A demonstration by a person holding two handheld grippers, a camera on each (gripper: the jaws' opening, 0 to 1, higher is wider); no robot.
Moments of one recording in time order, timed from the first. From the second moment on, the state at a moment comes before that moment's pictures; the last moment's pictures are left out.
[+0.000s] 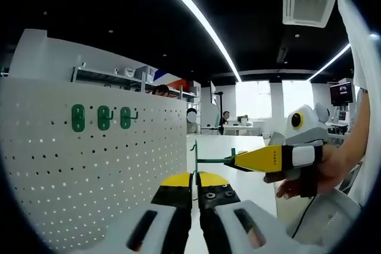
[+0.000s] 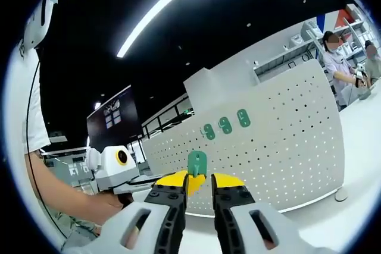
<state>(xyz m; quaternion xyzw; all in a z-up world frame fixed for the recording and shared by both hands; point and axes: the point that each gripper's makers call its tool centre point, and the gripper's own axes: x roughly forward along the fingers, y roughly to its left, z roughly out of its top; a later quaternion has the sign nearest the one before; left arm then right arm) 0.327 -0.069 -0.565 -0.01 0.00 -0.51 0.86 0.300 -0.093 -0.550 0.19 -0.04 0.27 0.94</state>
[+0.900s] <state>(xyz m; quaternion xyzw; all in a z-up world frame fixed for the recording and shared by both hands) 0.316 -0.076 -0.567 -0.02 0.00 -0.51 0.86 0.313 -0.080 -0.551 0.17 -0.03 0.27 0.95</state>
